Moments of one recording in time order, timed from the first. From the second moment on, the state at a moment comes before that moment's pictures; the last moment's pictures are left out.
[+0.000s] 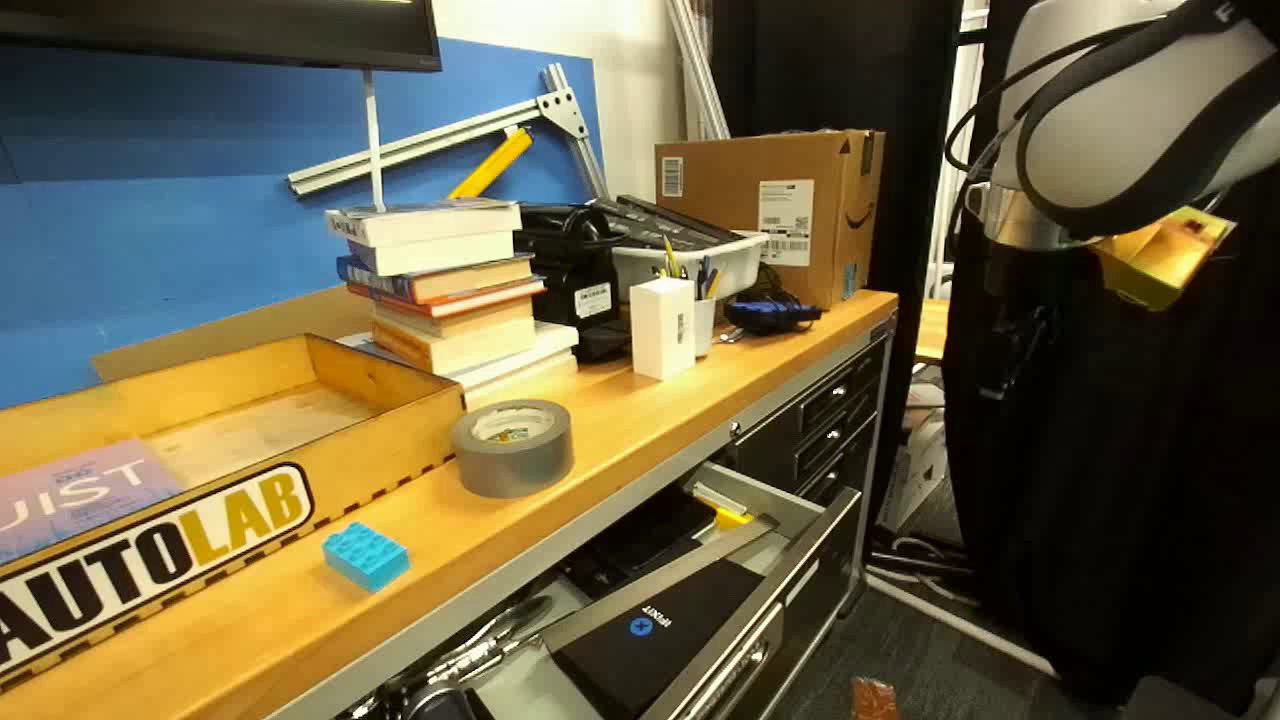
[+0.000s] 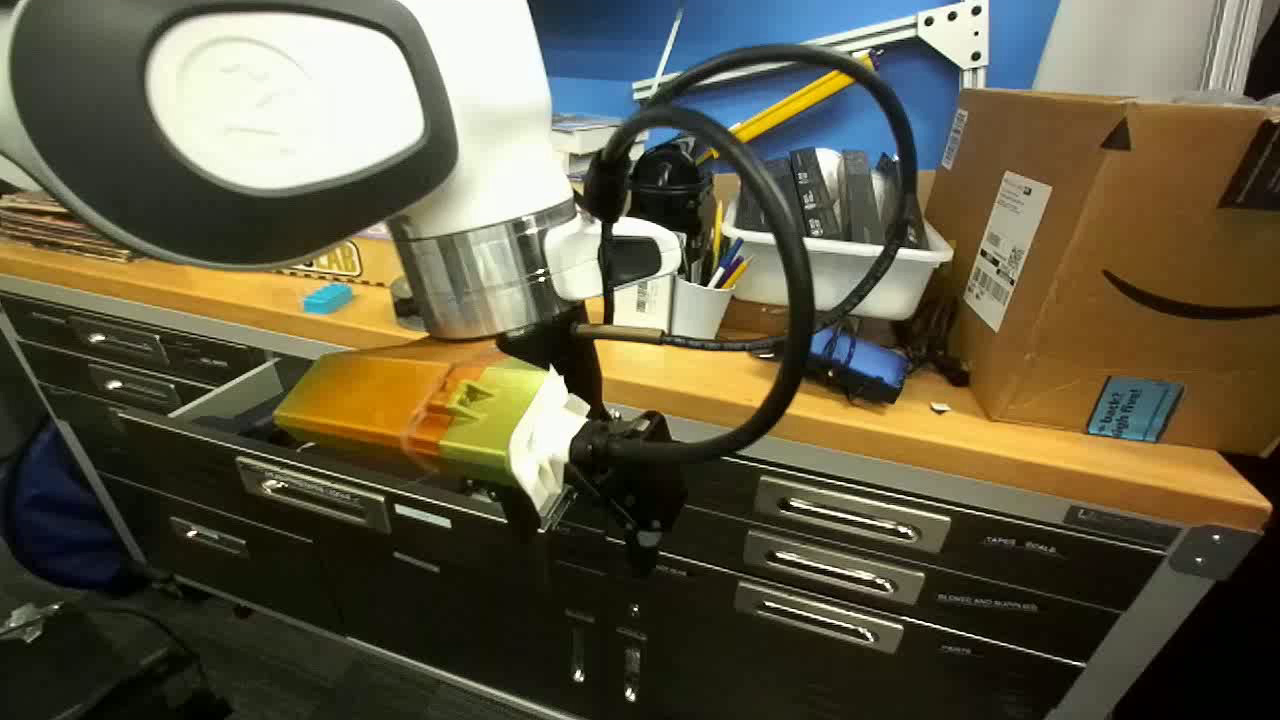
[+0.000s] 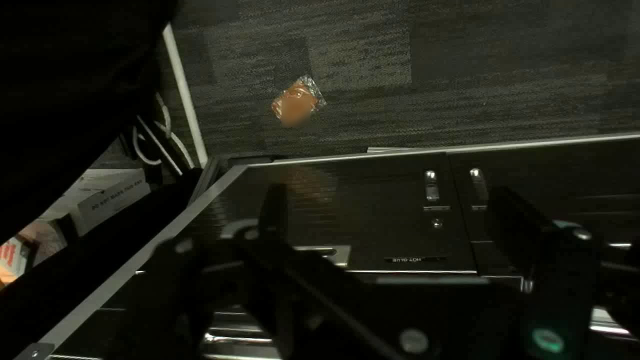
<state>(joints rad) -0.26 -0.39 -0.23 -2.64 -0.43 2.40 -0.28</state>
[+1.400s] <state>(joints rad) 0.11 -0.33 0.27 -2.41 -0.43 2.12 0.08</state>
